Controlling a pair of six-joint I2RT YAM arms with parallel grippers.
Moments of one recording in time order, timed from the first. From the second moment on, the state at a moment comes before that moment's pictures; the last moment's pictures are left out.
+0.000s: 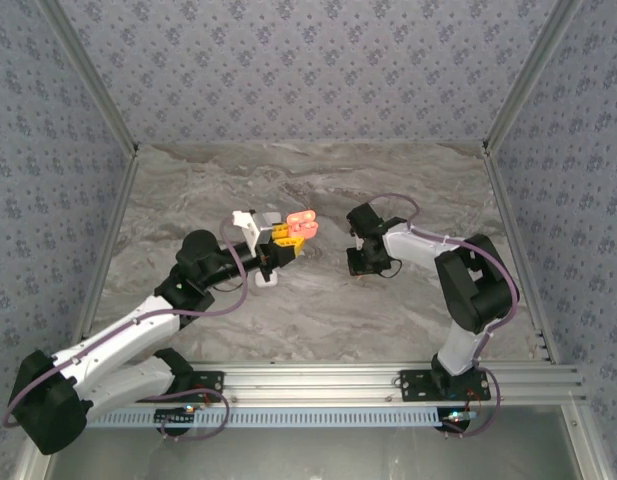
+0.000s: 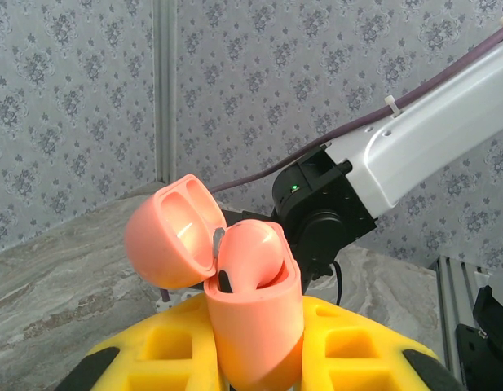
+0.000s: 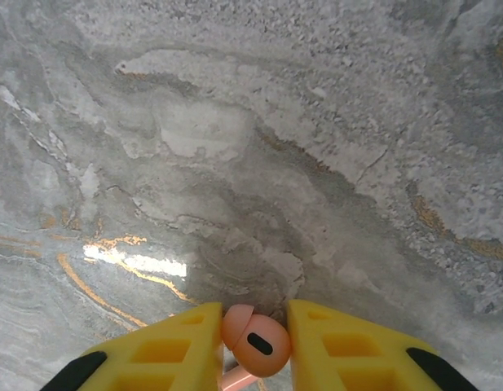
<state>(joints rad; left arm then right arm) -0.72 0.96 0.61 0.40 0.44 -0.14 0.52 1.74 1.03 -0.60 -0.03 0.34</state>
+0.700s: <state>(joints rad) -0.72 0.96 0.53 0.47 0.40 -0.16 0.54 1.30 1.04 -0.61 -0.04 0.19</state>
